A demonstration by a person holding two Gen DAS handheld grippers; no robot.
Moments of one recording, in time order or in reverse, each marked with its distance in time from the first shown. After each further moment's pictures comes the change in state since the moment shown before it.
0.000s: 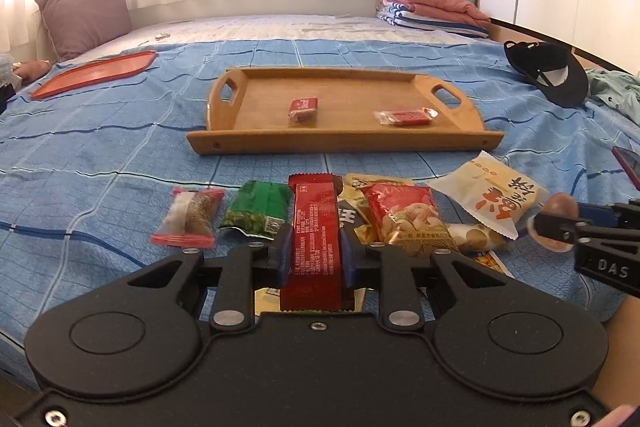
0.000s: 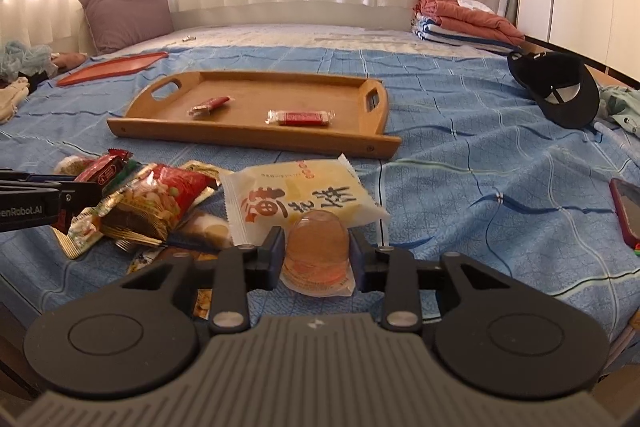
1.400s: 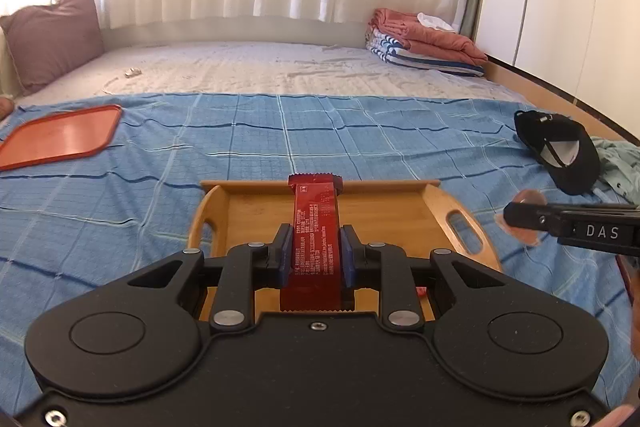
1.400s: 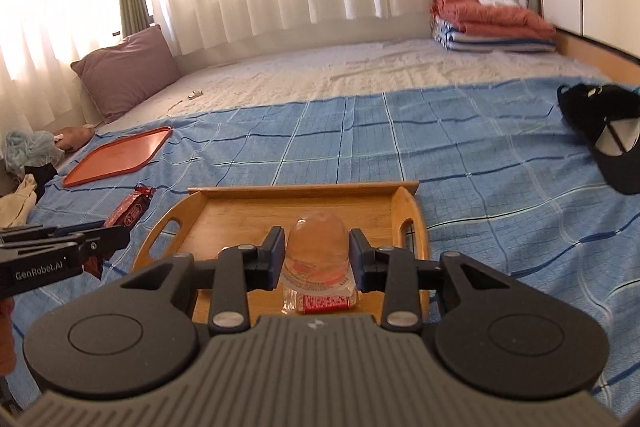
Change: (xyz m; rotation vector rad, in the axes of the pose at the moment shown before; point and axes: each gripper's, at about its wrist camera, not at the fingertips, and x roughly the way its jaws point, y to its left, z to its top) left arm 0.097 0.035 0.201 -0.030 -0.020 -0.091; right arm 0.102 -0.031 0.193 0.161 0.026 0.132
